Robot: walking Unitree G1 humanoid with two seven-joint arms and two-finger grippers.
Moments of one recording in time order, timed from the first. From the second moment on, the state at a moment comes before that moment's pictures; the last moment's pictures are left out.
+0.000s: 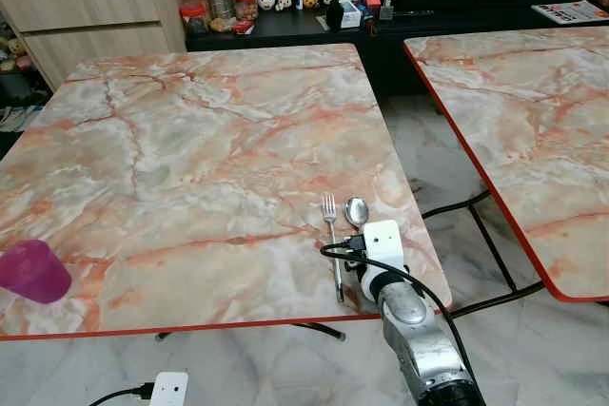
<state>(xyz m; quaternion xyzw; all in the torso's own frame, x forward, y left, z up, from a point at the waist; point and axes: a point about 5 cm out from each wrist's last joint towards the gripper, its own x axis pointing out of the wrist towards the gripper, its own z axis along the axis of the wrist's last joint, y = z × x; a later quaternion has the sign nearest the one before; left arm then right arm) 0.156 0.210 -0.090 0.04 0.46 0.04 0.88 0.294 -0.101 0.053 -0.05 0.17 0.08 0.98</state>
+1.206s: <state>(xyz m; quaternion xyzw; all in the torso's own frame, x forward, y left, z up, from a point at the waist) 0.153 0.207 -0.093 0.04 0.47 0.03 0.88 0.310 -0.111 0.092 -0.08 0.03 0.03 1.00</state>
